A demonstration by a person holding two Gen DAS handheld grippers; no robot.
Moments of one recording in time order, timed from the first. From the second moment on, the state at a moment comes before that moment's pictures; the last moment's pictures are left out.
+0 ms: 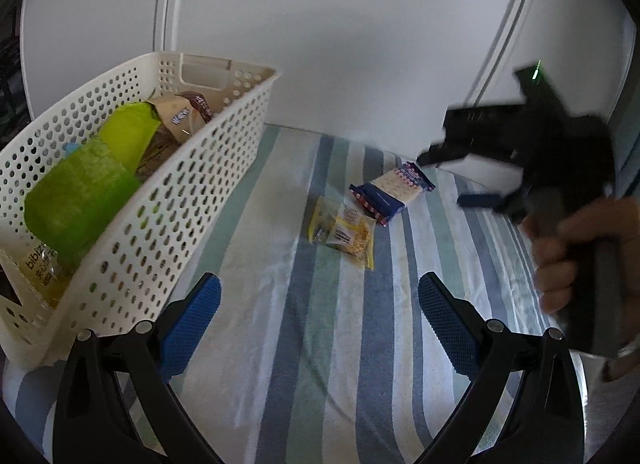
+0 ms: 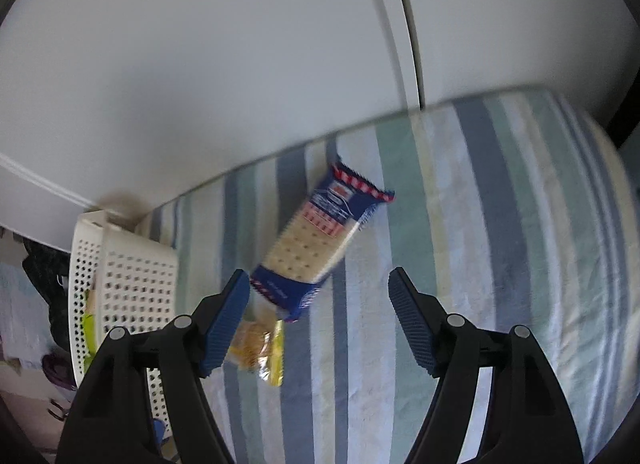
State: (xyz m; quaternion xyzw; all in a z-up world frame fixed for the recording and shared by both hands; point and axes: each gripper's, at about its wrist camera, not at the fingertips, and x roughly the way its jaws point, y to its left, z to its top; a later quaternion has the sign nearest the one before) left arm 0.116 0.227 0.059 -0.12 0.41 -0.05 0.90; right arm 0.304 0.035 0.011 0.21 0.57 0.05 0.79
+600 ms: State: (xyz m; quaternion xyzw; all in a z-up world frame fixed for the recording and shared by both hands) left arm 0.114 0.227 0.063 -0.12 0.40 -0.06 0.91; right arm 0.352 0.102 -0.026 0.07 0.58 0.02 0.81
